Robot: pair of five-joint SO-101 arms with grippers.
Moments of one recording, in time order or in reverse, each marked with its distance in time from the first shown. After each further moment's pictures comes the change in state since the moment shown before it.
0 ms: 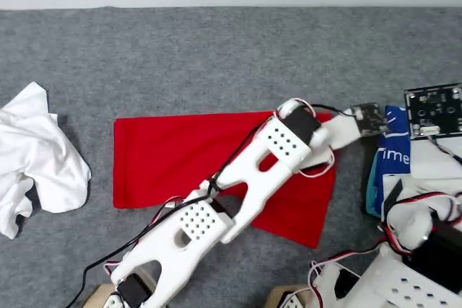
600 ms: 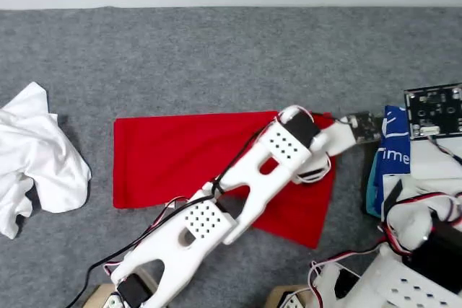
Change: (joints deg) left arm 1.1 5.3 -1.4 0.1 0.1; right arm 0.0 0.0 0.0 0.0 0.0
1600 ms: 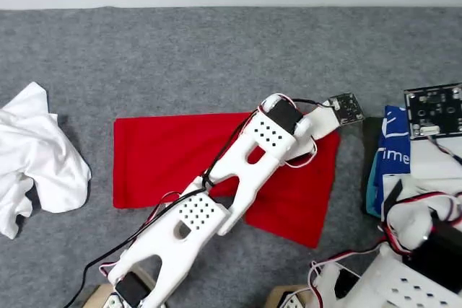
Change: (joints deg) left arm -4.5 0.9 -4.4 0.4 0.0; right arm 0.0 0.1 0.0 0.0 0.0
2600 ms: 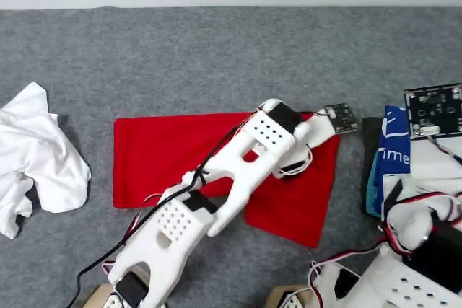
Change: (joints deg) left arm -0.8 -20.9 39.6 -12.0 0.2; right arm 0.0 0.0 0.0 0.0 0.0
